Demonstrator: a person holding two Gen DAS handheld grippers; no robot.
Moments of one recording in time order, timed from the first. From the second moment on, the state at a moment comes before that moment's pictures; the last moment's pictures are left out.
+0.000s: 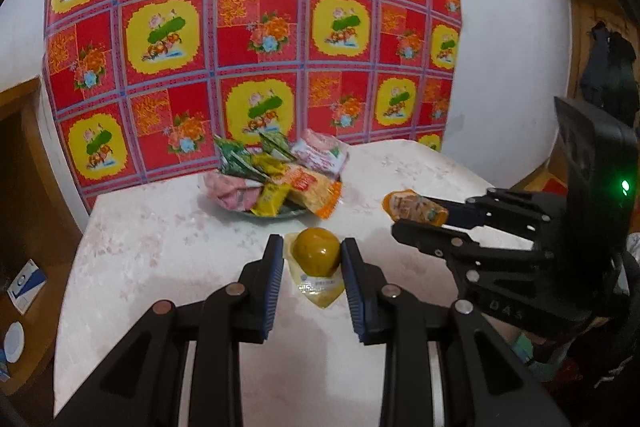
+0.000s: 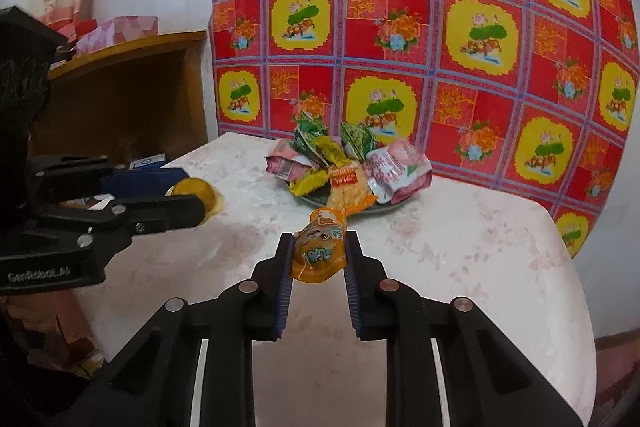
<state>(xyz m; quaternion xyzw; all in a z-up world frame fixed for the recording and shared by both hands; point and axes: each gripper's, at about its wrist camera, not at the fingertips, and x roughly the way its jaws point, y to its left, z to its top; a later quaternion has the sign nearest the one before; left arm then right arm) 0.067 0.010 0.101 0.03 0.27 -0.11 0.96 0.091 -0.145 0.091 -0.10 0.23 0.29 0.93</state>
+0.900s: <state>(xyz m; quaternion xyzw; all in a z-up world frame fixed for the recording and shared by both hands) 0.175 0.024 0.100 0.03 0.30 -0.11 0.95 0.186 -0.101 0.122 -0.14 0.24 0.31 0.91</state>
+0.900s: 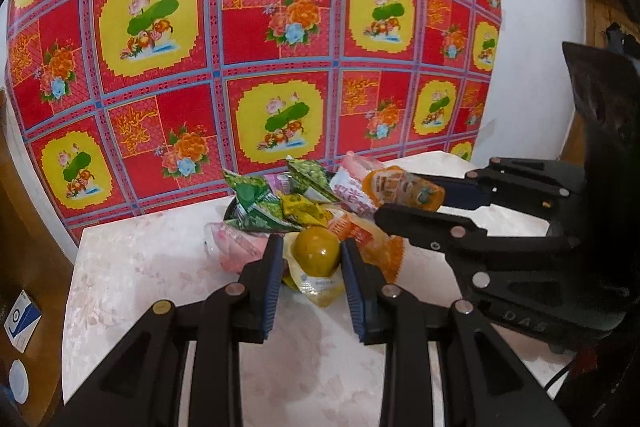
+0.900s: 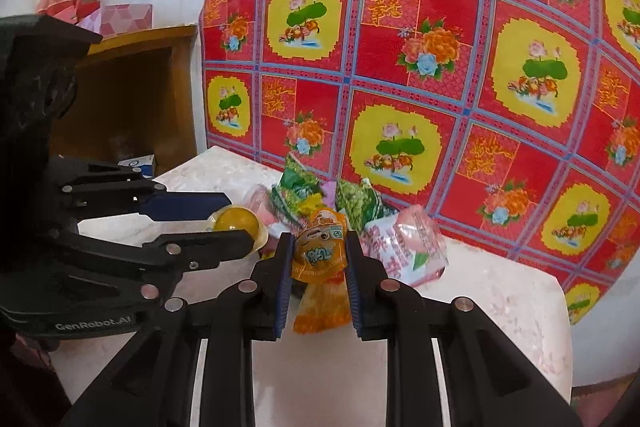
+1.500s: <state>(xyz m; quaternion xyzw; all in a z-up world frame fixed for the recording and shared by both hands) 0.234 0.040 0.099 0.02 0.30 -0.09 0.95 0.250 -0.115 0.111 -0.11 0.23 0.29 0.92</state>
